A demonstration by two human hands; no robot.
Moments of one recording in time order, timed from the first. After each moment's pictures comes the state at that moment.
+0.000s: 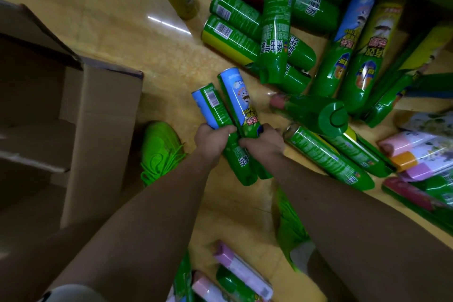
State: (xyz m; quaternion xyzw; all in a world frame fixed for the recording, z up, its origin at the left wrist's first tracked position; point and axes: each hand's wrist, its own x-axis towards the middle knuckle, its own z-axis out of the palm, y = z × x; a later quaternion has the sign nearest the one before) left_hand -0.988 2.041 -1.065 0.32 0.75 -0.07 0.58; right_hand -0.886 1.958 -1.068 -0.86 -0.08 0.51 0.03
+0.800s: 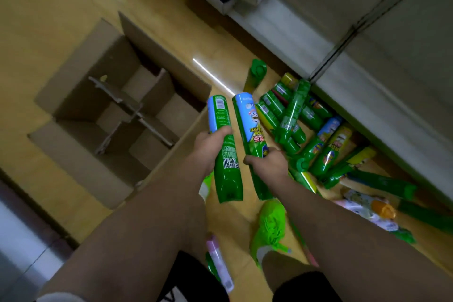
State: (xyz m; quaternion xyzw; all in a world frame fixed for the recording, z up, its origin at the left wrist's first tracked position) left_hand -1.055 2.130 -0.702 0.17 0.72 0.12 0.66; right_hand -0.921 2.049 -0.718 -0.84 -0.19 0.50 0.08
